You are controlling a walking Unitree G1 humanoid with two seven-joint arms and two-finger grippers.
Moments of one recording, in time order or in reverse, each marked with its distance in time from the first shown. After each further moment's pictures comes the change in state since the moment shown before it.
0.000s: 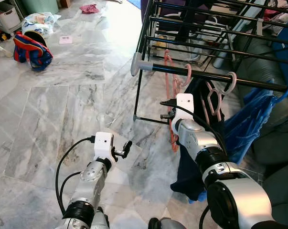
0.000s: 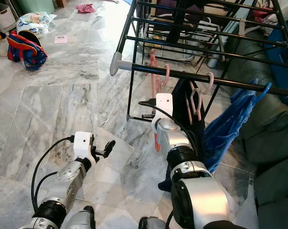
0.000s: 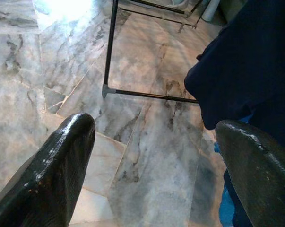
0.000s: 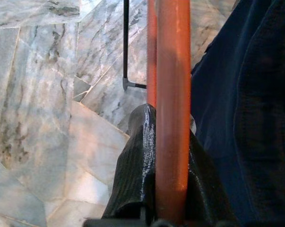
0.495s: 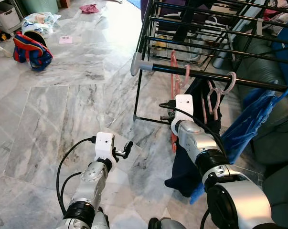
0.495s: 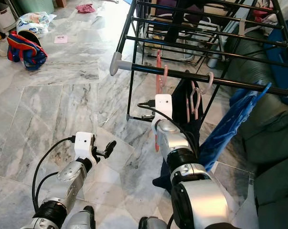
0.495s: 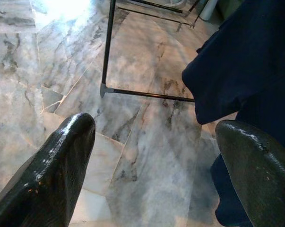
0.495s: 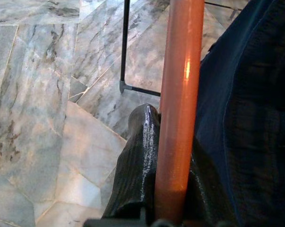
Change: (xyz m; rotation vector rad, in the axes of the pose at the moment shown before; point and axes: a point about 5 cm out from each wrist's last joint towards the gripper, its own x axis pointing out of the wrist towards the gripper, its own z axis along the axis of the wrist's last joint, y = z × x) left arm 0.000 -0.002 0.000 -0.003 -0.002 -0.009; right arm -0.001 0.001 -0.003 -0.069 -0.030 -0.003
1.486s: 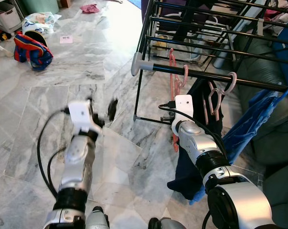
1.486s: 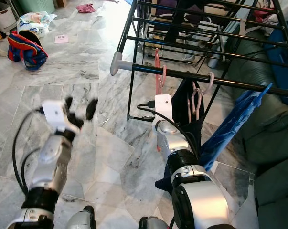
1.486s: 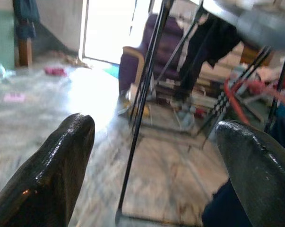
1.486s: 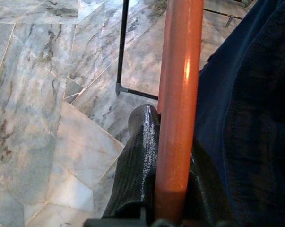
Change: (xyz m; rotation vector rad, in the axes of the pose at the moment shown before) left arm -0.010 0.020 0.115 0.023 -0.546 0.076; right arm 0.000 -0.003 -0.002 -0.028 -0.012 -0.011
